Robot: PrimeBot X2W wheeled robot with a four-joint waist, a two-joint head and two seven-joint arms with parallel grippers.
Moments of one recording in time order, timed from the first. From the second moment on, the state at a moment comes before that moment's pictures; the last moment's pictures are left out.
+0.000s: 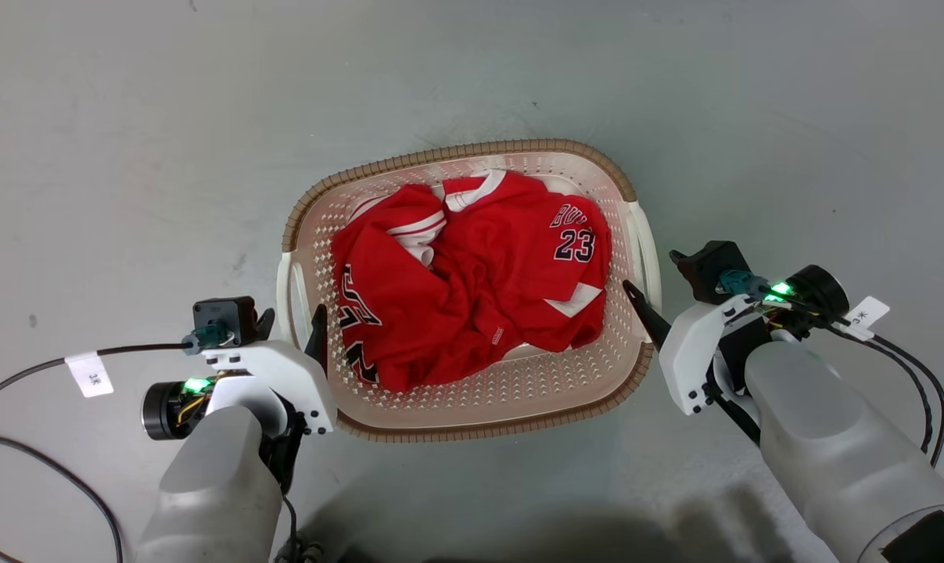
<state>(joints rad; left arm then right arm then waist) -0.71 0.10 -0.02 1.18 -0.21 -0.13 -0.26 -0.84 -0.13 0.67 1.17 0.28 0.13 -0.26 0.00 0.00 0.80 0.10</state>
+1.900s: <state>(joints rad) -0.63 0.17 -0.60 1.17 -0.67 -0.13 0.24 -0.72 -0.18 1.18 1.11 0.89 0.12 0.18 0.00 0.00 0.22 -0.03</state>
